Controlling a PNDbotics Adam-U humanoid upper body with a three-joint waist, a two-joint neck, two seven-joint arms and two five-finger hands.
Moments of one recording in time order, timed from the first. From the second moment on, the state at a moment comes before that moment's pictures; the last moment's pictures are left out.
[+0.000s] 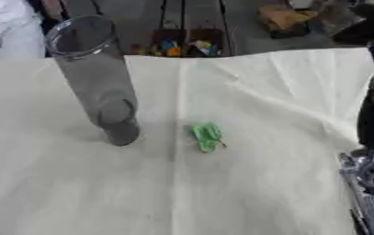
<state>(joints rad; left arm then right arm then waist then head) -0.85 0.73 -0.18 -1.98 0.30 0.40 0.20 -0.43 -0.34 -0.04 -1.98 0.32 -0.26 -0.45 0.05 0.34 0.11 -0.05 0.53</state>
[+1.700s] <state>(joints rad) -1.13 0.60 -0.10 -1.60 0.35 0.25 0.45 -0.40 -0.36 -0.03 -1.98 0.31 -0.25 -0.44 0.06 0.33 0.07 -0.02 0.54</state>
